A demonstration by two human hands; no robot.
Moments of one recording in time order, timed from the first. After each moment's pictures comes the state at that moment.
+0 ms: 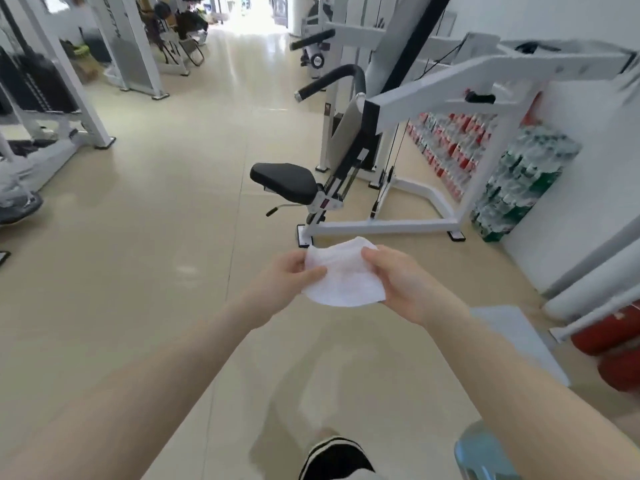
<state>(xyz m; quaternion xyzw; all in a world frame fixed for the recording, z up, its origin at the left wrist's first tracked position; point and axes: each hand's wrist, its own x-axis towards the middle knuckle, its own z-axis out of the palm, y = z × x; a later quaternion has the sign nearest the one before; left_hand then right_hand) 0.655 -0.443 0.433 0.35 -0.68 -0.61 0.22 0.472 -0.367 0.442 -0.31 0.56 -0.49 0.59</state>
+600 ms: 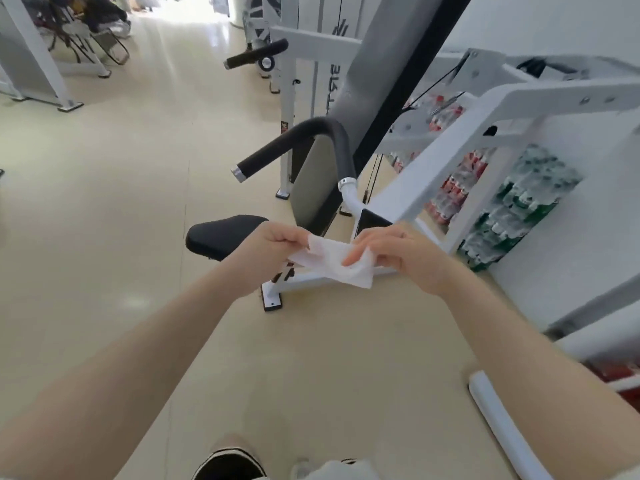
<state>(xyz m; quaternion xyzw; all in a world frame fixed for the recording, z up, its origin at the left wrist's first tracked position) 0.423 -0.874 0.447 0.26 -0.72 -0.61 0.19 0.252 -0.738 0.493 -0.46 0.64 -0.41 0.45</state>
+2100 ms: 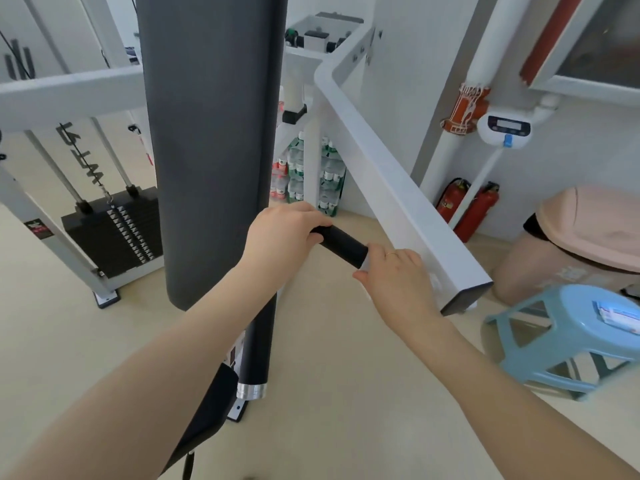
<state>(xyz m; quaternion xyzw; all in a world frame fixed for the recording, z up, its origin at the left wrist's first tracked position) 0.232 -1.118 0.498 -0.18 -0.96 -0.18 0.14 0.263 -0.945 0.459 -0.11 0.99 0.00 -0.12</state>
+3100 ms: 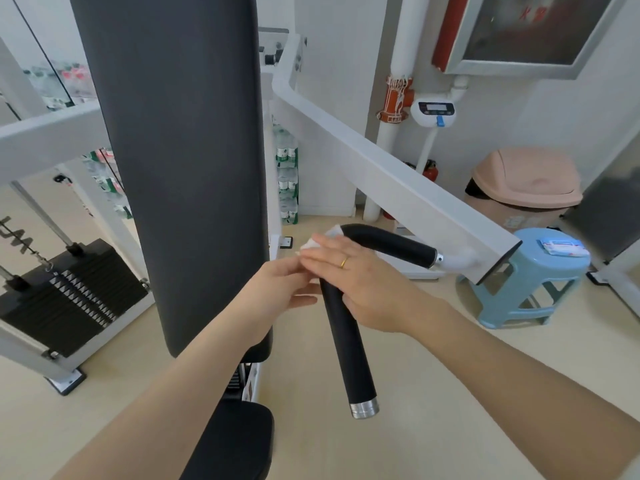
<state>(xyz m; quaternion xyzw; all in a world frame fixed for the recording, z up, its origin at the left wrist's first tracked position) 0.225 -1.223 0.471 -0.11 -0.72 -0.64 -0.27 0.261 -1.053 0.473 -0.28 0.95 -0.13 -0.11</state>
